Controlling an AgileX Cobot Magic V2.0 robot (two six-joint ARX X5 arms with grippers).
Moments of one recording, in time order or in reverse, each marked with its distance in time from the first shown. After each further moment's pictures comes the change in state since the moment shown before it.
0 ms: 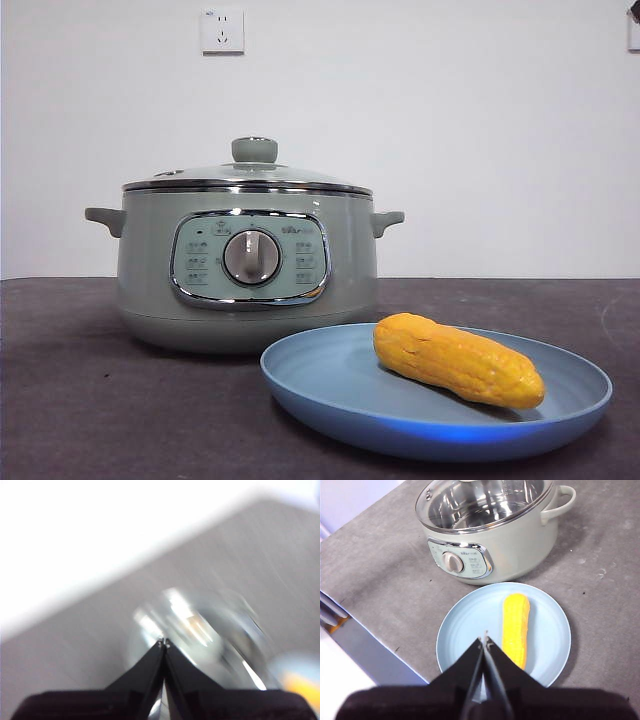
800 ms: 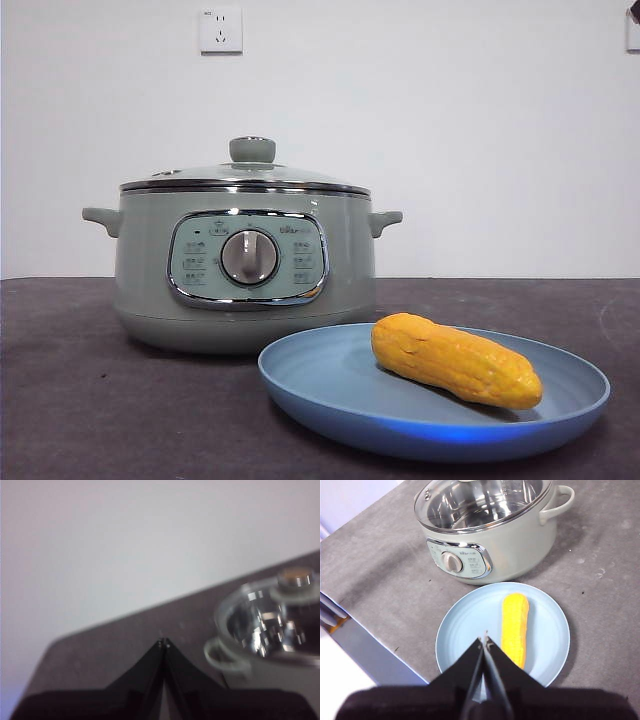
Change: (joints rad) left arm 0.317 -0.644 -0.930 0.592 -0.008 0.014; right arm 0.000 0.000 0.000 0.000 0.000 0.000
